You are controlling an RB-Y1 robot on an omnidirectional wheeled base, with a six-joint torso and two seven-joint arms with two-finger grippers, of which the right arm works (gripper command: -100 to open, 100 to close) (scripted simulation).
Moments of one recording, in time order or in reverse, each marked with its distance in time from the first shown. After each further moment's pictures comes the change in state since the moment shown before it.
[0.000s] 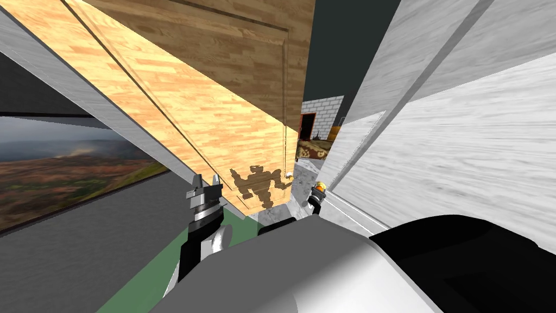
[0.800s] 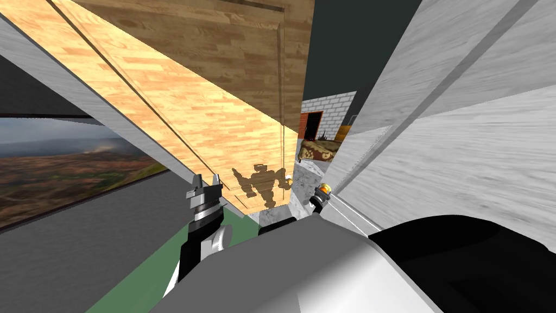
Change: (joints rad) arm -0.029 -0.005 -0.061 0.033 -0.052 -0.077 0.014
